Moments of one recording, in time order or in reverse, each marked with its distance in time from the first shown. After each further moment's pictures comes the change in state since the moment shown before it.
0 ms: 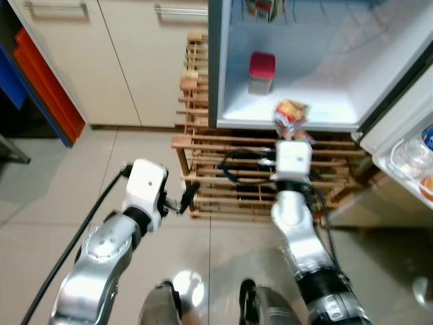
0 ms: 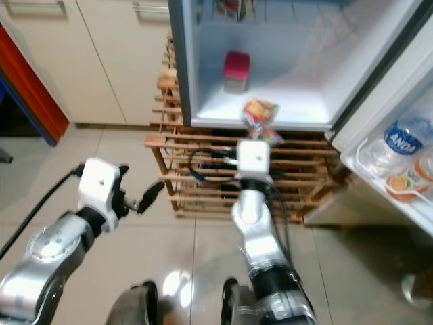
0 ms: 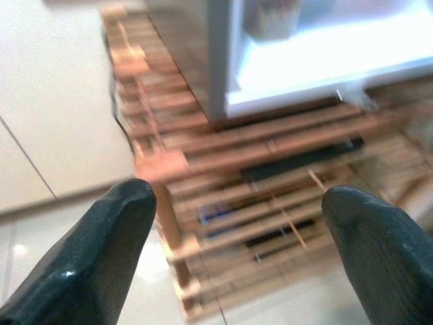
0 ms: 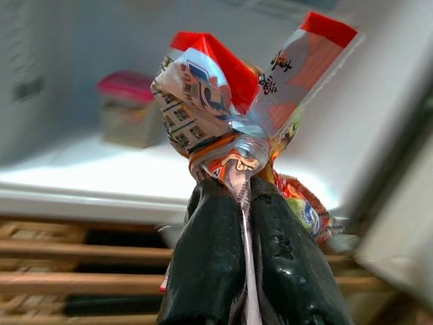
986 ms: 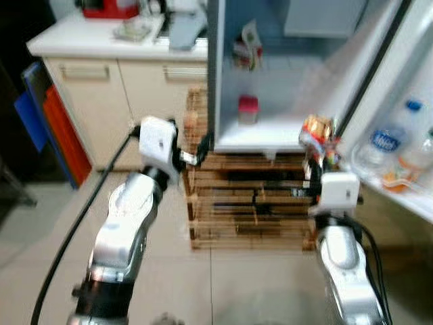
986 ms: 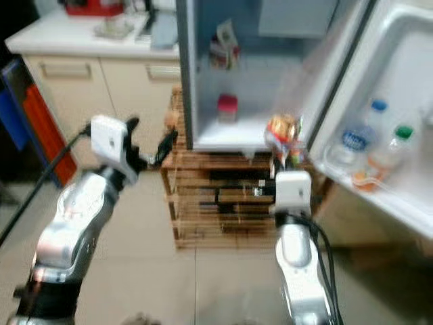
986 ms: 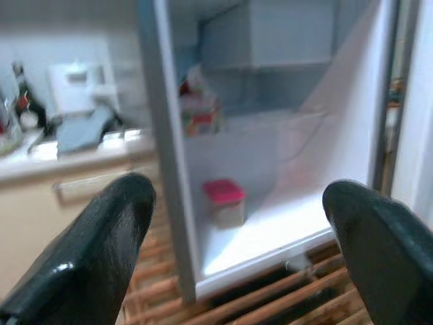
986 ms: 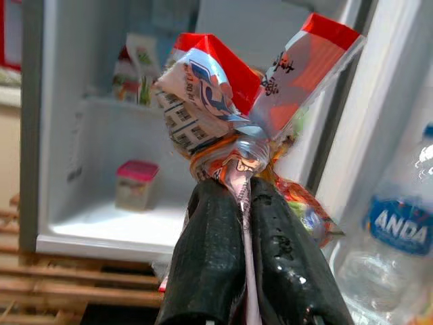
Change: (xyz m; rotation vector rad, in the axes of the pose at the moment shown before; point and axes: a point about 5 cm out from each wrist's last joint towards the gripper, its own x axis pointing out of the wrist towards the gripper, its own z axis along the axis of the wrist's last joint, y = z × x) left arm 0.051 -0.020 0.057 0.022 -0.329 -0.067; right arm -0.027 -0.035 -0.001 0.003 -0.020 0.117
